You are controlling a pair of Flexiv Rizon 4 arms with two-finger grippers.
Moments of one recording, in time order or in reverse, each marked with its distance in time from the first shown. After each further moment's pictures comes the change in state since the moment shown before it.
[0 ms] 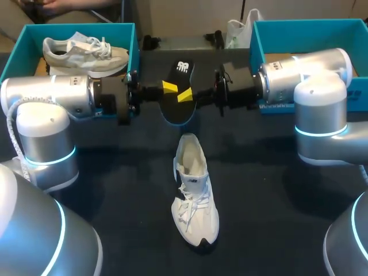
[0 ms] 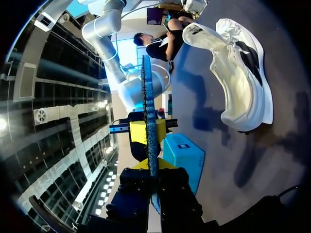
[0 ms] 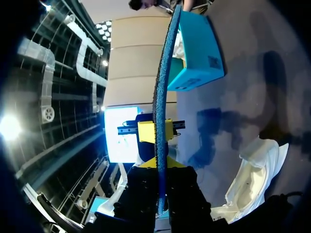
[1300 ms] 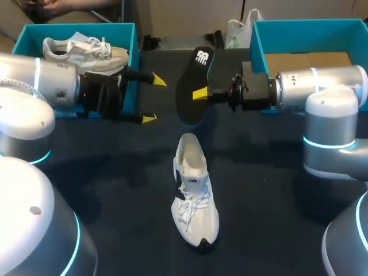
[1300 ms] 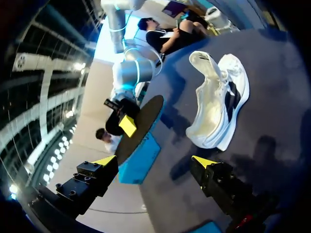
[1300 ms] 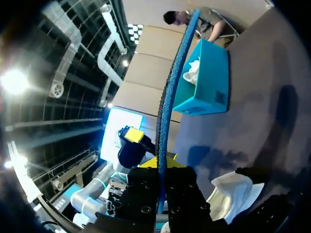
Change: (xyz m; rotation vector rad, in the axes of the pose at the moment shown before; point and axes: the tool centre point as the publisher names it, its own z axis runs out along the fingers) left arm 0.024 -0.013 -0.050 -0.164 0.369 -0.389; right arm -0.023 0.024 -0.038 -0.164 0.021 -0.317
